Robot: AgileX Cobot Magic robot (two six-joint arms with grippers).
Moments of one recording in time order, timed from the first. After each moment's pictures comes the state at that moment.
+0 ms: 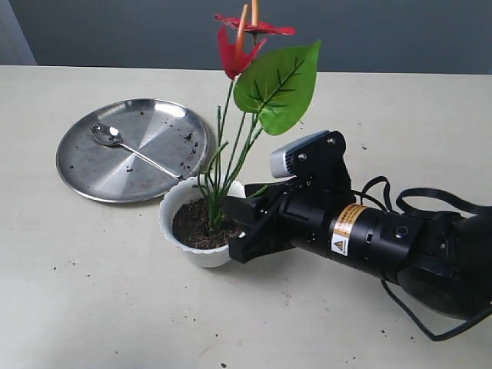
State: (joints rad) left arm -0.05 0.03 0.00 0.07 0.21 0.11; right arm 0.90 1.66 -0.47 -0.19 -0.73 0.36
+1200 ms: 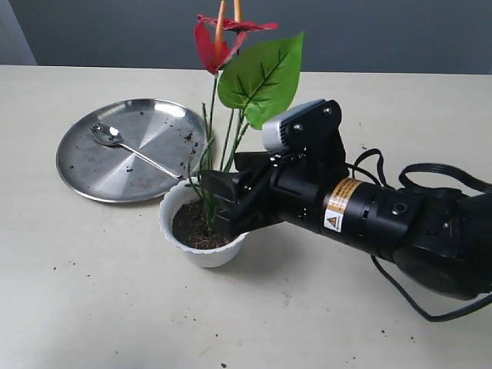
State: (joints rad) left arm -0.05 0.03 0.00 0.07 0.21 0.11; right arm 0.90 1.60 -0.54 -0.22 -0.71 0.36
